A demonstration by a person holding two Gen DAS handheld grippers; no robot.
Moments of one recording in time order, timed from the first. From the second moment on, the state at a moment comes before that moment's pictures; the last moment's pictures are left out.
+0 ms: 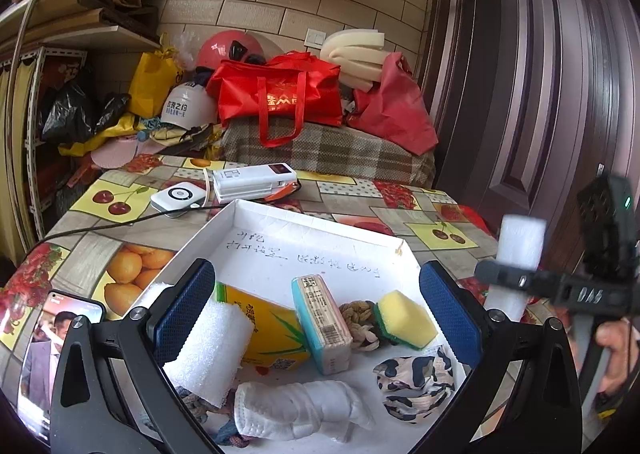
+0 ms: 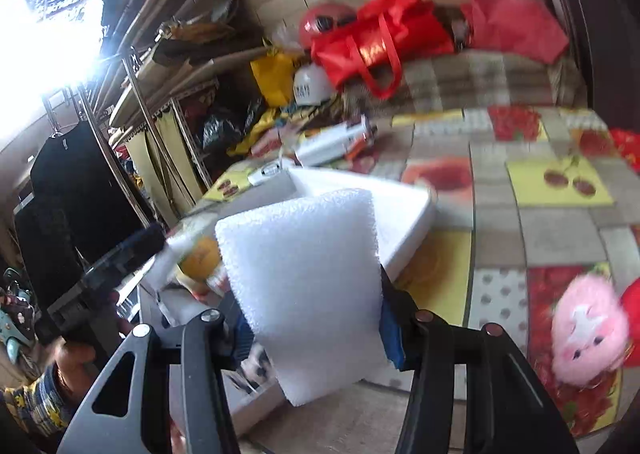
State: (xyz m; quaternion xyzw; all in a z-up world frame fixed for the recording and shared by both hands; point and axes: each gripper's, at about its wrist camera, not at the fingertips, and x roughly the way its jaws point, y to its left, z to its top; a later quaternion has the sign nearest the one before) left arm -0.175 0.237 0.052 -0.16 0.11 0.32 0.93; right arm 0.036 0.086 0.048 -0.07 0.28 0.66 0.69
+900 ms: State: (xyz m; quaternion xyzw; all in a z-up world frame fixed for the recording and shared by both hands) left arm -0.208 0.255 0.057 -0.20 0.06 0.40 0.89; right arm -0.026 0.171 0.075 -0.10 0.26 0.60 0.75
